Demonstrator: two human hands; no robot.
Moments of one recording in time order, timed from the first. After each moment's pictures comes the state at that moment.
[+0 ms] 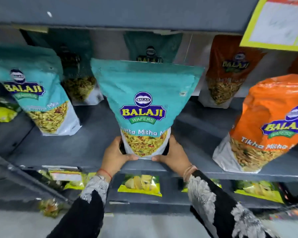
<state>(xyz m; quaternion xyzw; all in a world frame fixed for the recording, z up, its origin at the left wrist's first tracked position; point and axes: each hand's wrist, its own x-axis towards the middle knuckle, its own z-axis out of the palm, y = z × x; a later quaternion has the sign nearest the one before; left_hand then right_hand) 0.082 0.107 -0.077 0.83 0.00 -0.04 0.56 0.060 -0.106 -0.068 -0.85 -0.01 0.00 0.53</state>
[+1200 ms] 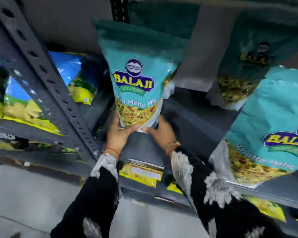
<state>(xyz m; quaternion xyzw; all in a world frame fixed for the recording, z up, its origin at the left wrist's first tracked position) 0.134 0.336 -0.057 0.75 0.08 0.13 0.65 0.163 0.186 -0.058 -0.85 -0.03 0.03 0.52</state>
